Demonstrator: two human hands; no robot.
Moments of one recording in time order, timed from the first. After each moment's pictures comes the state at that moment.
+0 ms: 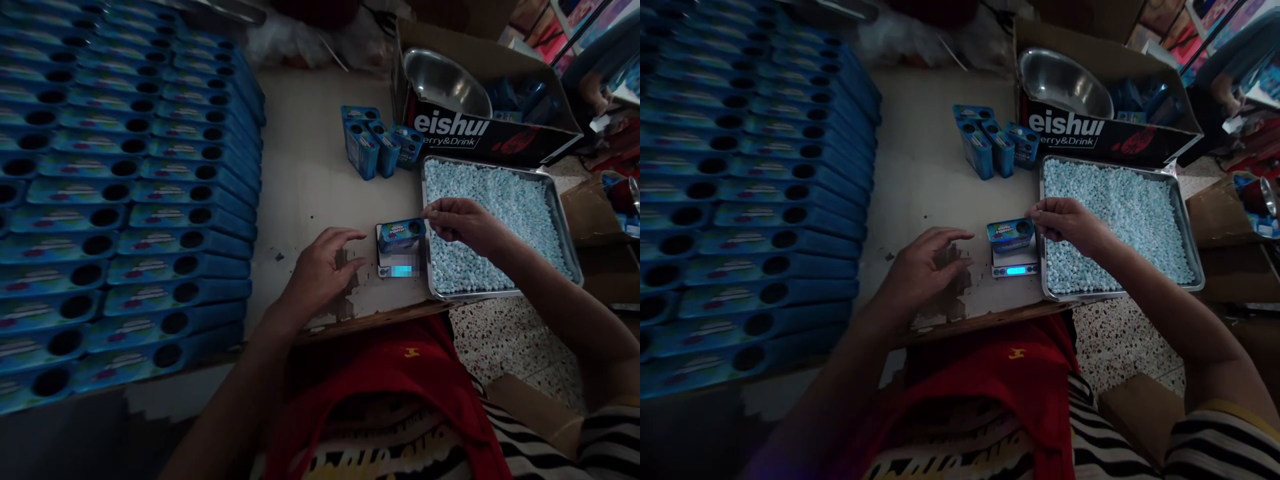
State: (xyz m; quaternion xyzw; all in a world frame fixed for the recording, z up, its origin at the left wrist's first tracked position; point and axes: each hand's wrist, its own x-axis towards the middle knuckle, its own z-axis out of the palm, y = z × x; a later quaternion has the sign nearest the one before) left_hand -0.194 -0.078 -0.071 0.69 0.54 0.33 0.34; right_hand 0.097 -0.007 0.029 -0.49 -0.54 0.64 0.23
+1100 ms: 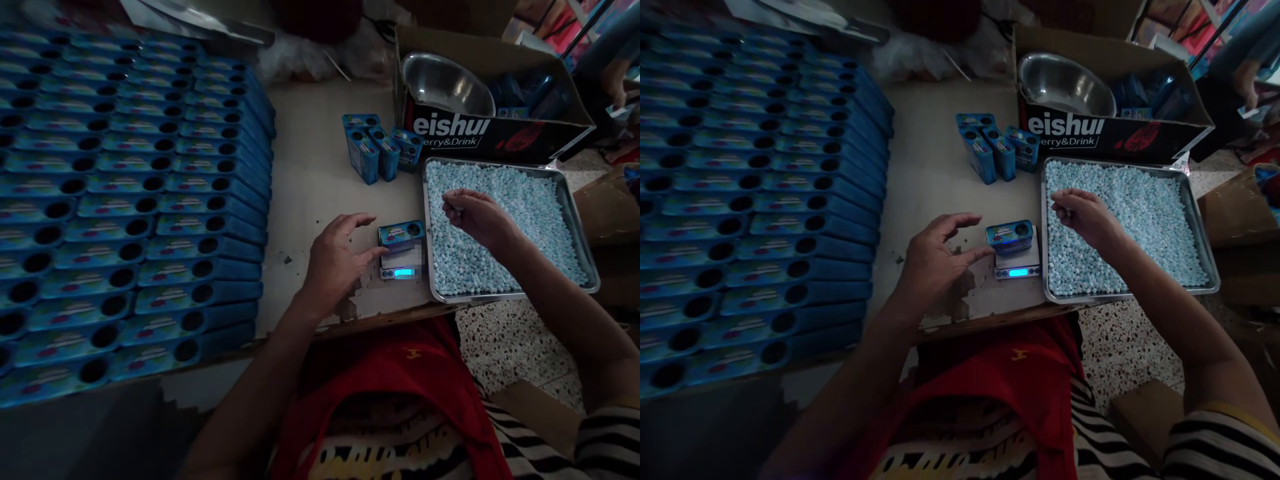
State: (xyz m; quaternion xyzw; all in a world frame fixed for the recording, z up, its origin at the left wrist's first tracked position) left_hand -0.161 -0.063 -0.050 0.67 0.57 0.39 0.29; right_hand 0.128 0.013 0.005 -0.53 -0.42 0.63 0.39
